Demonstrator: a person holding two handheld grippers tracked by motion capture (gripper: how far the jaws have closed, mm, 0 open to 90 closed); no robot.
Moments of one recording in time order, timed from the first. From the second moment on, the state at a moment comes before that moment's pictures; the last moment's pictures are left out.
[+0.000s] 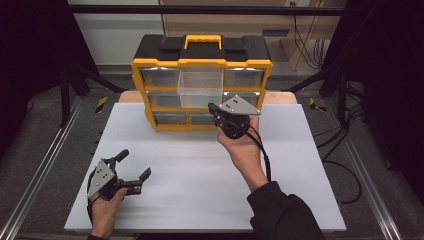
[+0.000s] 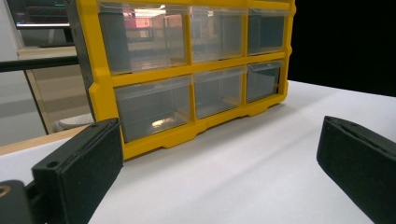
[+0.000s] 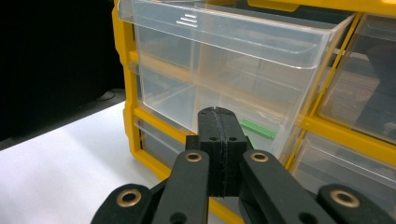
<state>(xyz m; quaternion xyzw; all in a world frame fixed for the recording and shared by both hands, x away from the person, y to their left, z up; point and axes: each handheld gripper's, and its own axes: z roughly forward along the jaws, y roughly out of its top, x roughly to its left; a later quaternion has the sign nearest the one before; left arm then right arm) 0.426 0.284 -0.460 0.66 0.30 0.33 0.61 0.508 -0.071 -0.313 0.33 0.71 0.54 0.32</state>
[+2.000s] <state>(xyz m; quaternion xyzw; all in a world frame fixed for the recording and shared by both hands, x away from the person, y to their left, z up) 0.426 0.285 -0.461 0.65 0.30 0.33 0.61 0.557 -0.059 -0.312 0.37 0.68 0.55 0.31</state>
